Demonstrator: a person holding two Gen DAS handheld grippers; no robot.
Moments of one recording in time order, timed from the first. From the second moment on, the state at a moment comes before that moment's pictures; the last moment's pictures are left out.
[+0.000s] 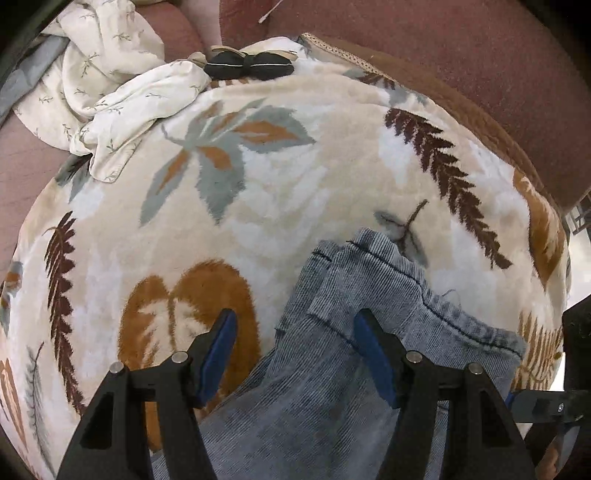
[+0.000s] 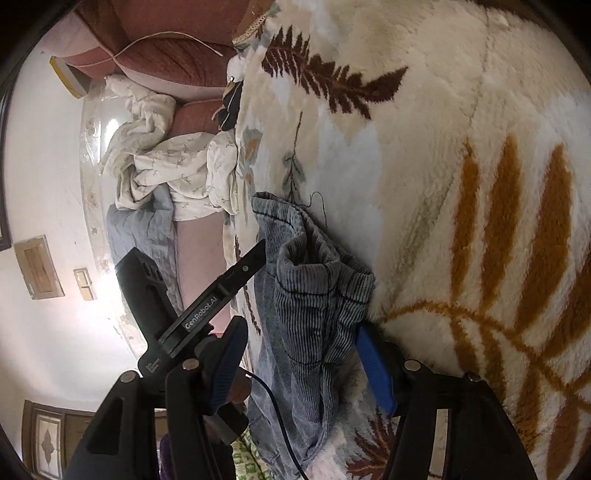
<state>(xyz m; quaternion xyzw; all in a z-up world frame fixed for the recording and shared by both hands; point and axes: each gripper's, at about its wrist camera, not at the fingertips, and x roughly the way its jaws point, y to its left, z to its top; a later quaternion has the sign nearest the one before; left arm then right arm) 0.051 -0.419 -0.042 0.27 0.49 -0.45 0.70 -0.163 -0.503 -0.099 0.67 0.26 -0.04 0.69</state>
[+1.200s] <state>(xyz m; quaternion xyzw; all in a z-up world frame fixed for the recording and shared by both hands) 0.048 -0.436 -0.041 0.24 0.50 -0.50 0.67 -0.155 -0.509 -0.107 0.65 0.26 -0.06 0.71</state>
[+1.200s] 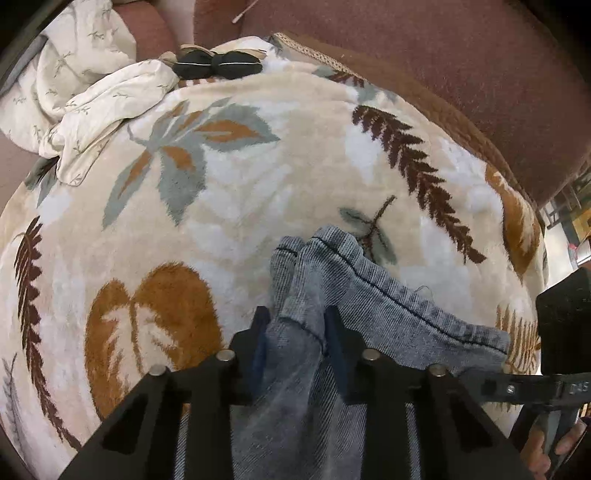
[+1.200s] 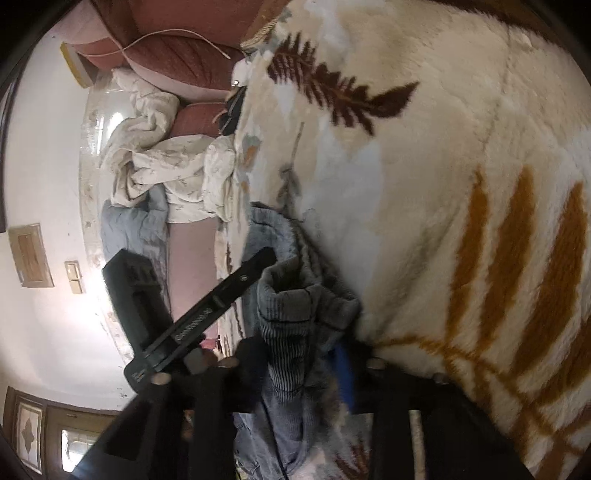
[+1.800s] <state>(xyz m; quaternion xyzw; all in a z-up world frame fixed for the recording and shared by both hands) 0.057 -0.365 0.025 0.14 0.46 -0.52 0.71 -0.149 -0.469 -0.036 0.52 0.24 -0.04 0.82</state>
